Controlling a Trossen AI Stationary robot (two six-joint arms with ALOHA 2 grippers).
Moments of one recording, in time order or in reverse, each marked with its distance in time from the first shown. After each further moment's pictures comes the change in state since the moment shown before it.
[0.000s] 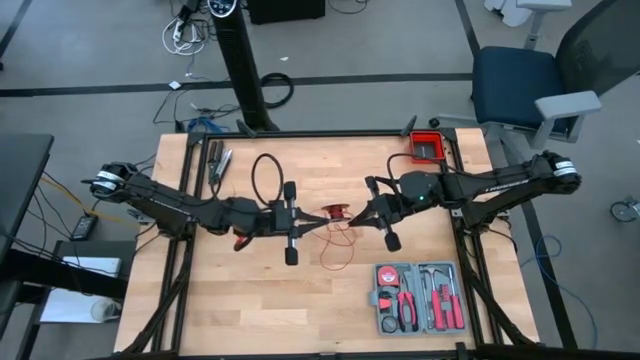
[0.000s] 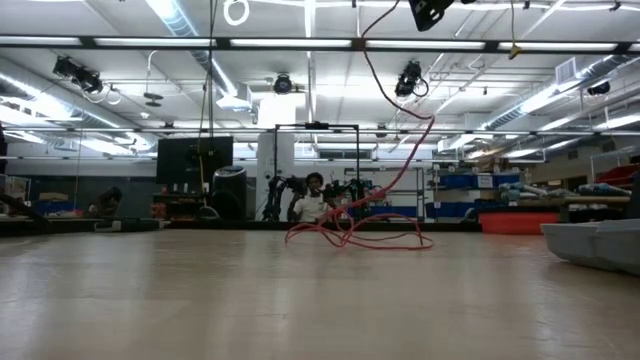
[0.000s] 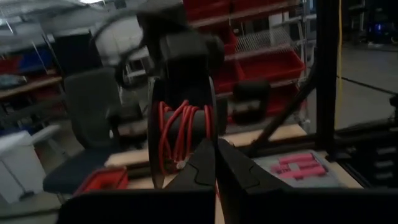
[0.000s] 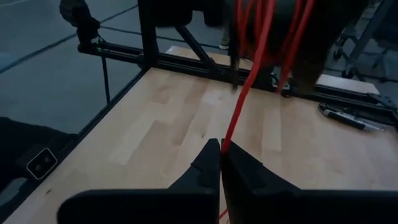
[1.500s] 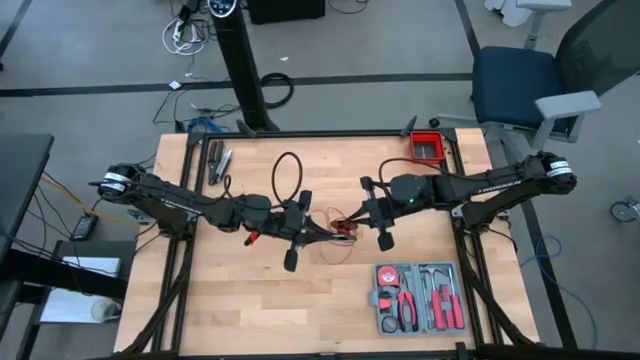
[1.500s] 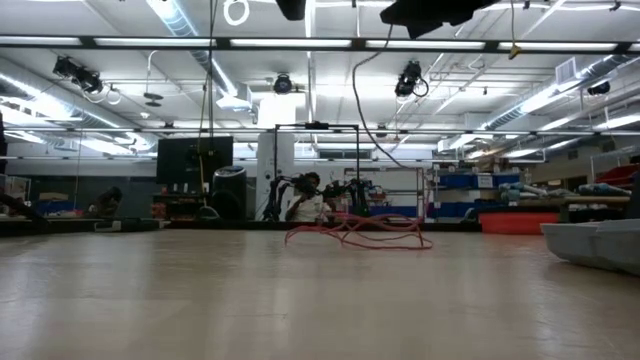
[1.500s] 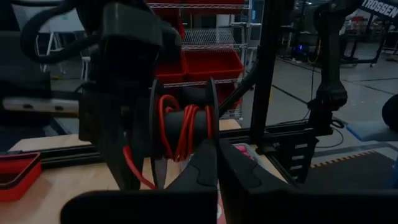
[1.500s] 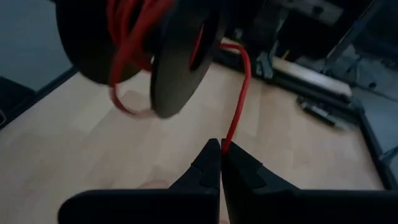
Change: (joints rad) left arm 0.064 0.074 0.000 0.034 0.311 -0.184; right arm -0.010 0.058 0.001 -0.025 0.068 -0.168
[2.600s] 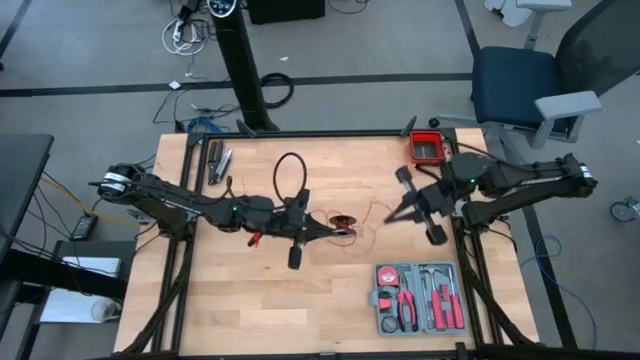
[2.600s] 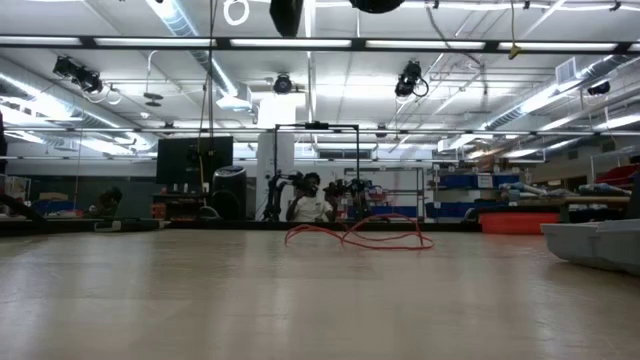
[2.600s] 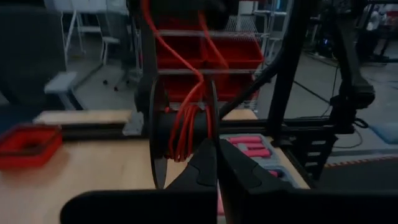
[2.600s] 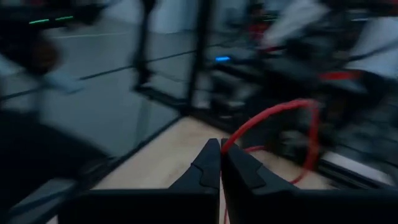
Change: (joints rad) left arm 0.000 0.000 0.000 -0.065 -0.086 -0.081; right arm 0.003 -0.354 0.000 -0.063 -0.234 0.042
